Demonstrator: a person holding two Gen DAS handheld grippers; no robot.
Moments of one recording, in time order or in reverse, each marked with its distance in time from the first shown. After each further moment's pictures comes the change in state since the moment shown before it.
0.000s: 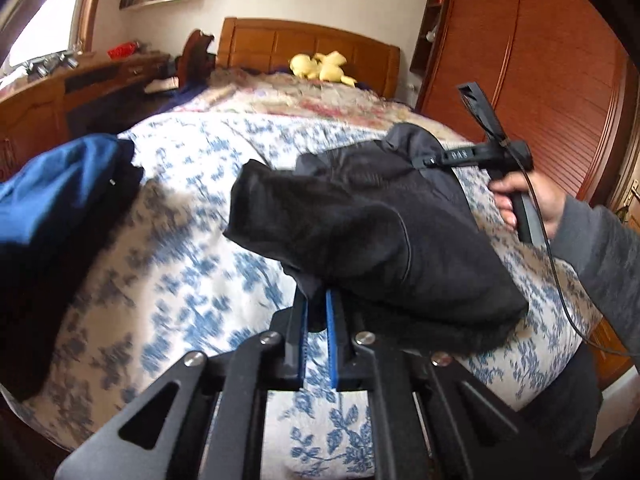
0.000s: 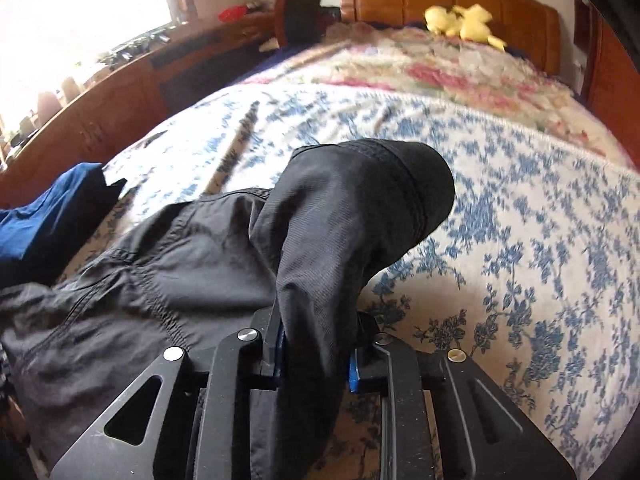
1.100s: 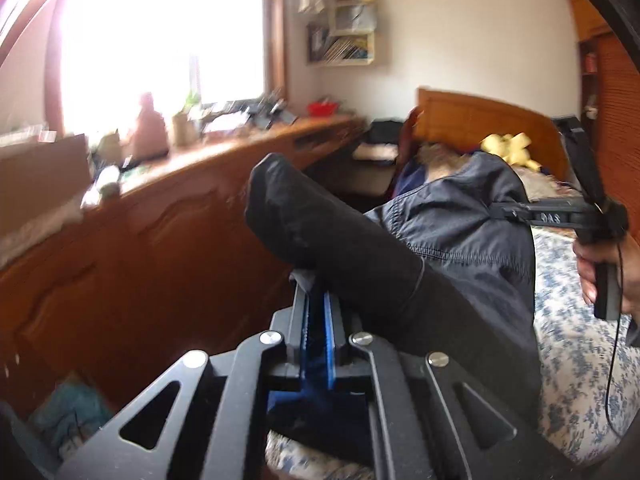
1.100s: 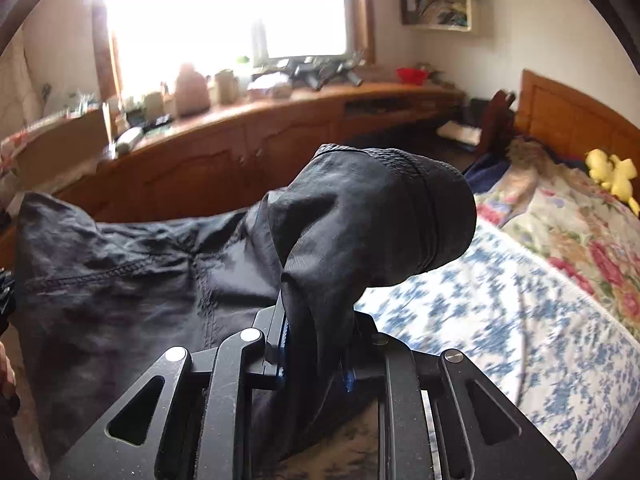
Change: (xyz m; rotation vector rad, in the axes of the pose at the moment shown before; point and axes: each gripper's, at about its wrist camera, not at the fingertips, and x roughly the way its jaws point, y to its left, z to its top) left arm -0.237 0.338 0.077 -0.188 -0.191 0.611; right arm 0.039 0.448 0.180 -0.359 -0.143 0.282
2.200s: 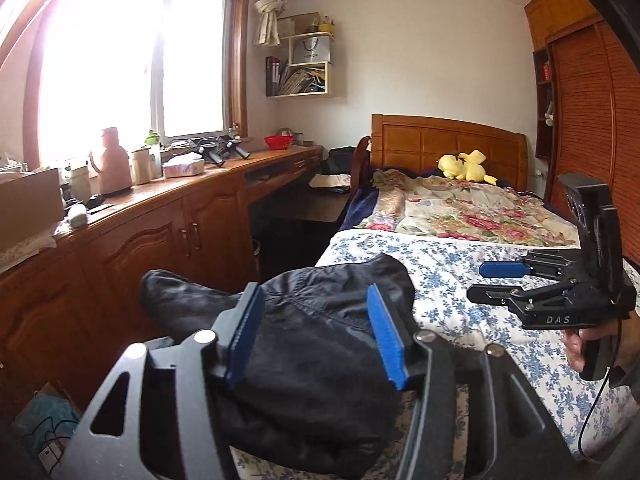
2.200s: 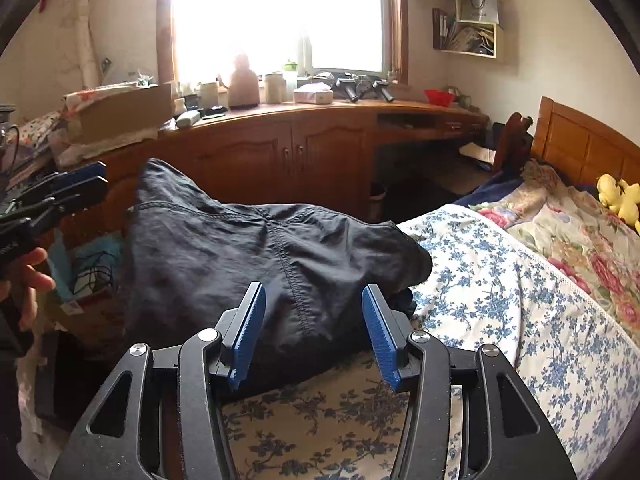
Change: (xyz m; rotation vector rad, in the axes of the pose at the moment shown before) left arm -0.073 -0.114 -0.005 0.078 -0.141 -0.137; right arm -0.110 0.025 -0.099 -0.105 -0.097 0.069
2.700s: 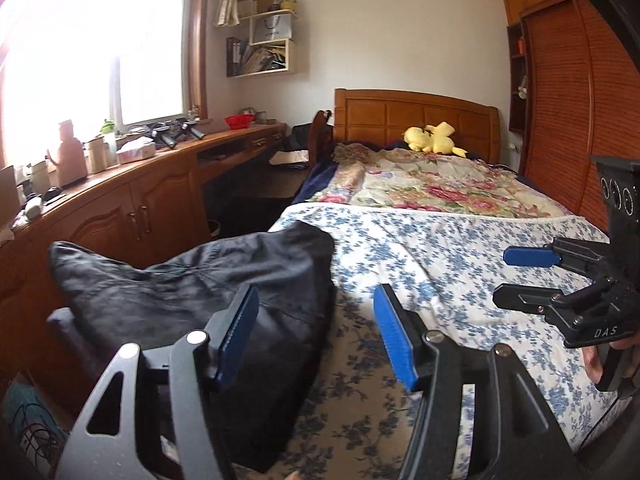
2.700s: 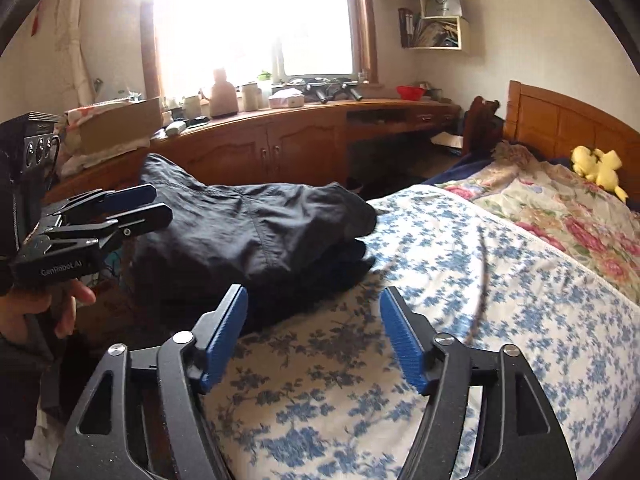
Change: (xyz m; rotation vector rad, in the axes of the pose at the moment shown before) left arm 0.027 -0.120 -0.023 0.046 0.087 -0.091; right arm -0.084 -0.043 -0.074 0.070 -0.031 -0.048
